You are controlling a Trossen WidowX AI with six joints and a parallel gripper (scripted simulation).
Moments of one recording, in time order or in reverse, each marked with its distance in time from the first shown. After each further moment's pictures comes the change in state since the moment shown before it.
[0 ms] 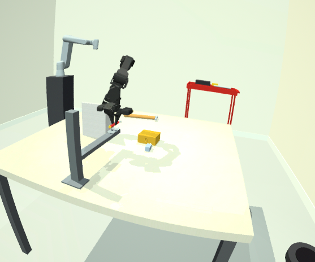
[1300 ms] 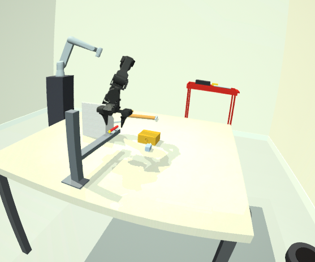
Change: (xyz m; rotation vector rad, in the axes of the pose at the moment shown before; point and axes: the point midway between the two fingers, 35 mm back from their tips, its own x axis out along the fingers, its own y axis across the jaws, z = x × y) arm 0.006 -0.001 0.001 -0.008 0.003 -0.003
